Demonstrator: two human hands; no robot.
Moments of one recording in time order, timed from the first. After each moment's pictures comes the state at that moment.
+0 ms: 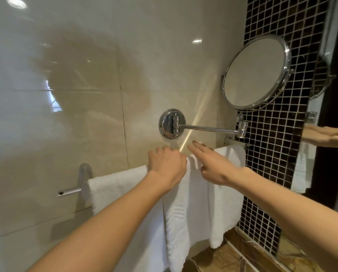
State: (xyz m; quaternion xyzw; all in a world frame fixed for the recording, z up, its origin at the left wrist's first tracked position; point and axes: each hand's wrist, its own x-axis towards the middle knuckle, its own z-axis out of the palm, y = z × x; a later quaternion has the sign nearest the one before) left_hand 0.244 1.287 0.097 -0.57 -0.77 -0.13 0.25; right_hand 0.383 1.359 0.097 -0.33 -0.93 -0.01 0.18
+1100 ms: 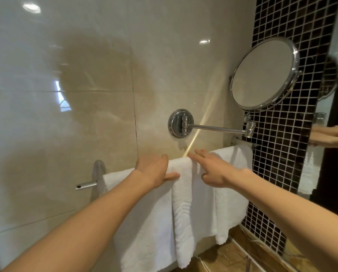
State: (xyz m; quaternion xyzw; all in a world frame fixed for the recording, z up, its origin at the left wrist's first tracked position) left_hand 0.191 1.251 0.094 -0.62 -0.75 -0.01 0.23; right_hand 0.369 1.338 0.096 -0.33 -0.94 -0.05 0.11
